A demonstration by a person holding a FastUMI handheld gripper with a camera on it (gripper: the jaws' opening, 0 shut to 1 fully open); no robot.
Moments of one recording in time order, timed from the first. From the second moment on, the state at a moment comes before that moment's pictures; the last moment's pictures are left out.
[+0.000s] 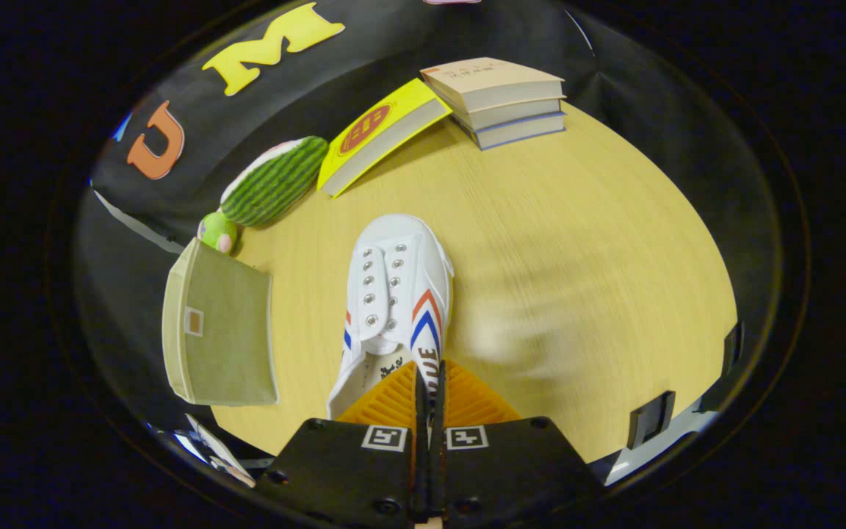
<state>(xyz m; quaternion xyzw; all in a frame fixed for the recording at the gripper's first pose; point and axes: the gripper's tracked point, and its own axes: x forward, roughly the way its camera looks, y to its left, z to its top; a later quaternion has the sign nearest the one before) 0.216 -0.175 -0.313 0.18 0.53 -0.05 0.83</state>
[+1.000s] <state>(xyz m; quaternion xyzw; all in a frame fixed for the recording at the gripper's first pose) 0.226 0.041 -0.193 0.23 0.45 0.05 0.86</state>
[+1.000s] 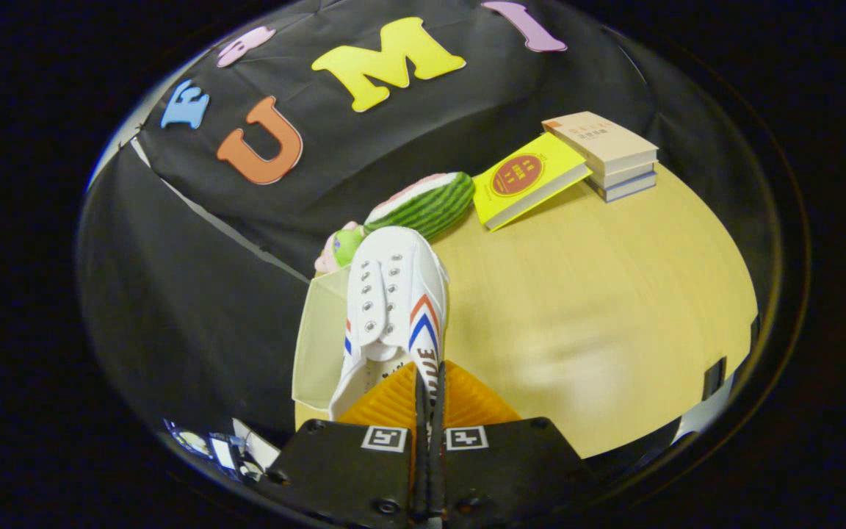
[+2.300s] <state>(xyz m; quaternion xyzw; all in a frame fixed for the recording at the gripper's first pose) 0.273 0.161 -0.280 0.18 0.34 -0.04 0.92</state>
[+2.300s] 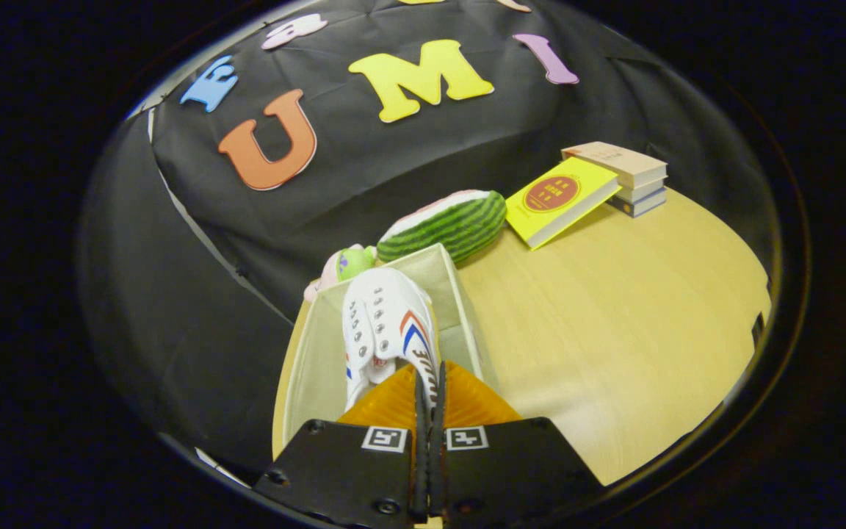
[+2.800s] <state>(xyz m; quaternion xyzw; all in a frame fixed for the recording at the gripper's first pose) 0.272 0.178 -0.259 0.14 0.31 0.01 0.94</state>
